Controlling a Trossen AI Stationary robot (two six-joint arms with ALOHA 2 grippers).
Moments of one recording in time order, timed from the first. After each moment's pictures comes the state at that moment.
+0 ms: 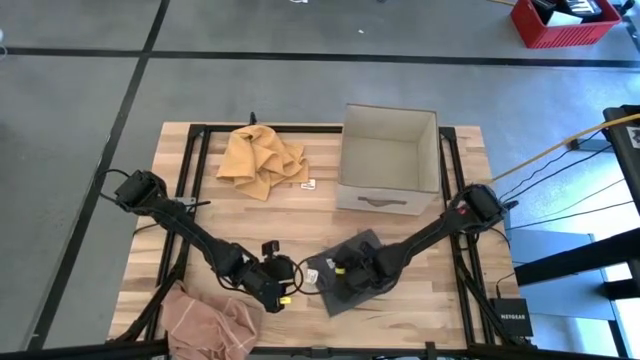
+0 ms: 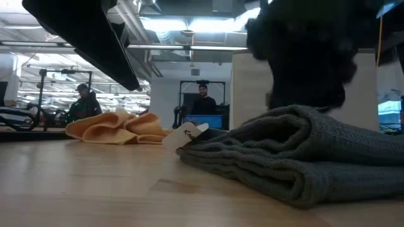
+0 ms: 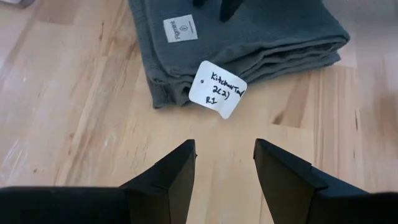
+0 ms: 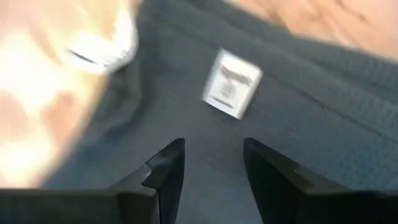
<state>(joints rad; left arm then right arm) -0.59 1.72 1.09 -0.38 -0.44 -0.64 0.49 1.94 1.21 -0.46 0.29 1.07</state>
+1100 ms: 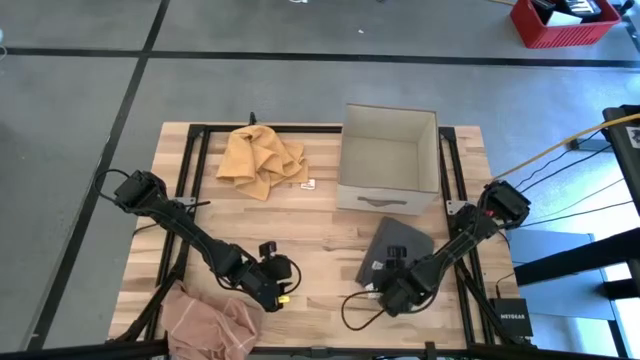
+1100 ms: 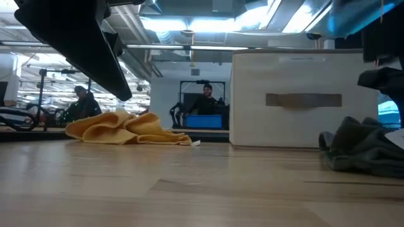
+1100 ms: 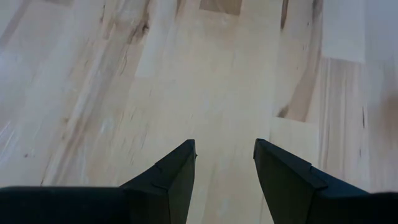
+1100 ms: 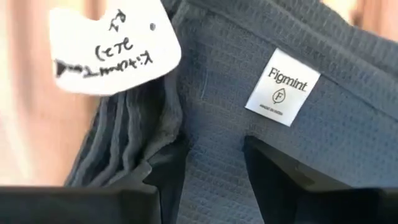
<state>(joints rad) -0.60 1.72 1.05 -0.35 -0.44 -0.69 0.72 1.79 1.01 -0.77 0.20 0.73</state>
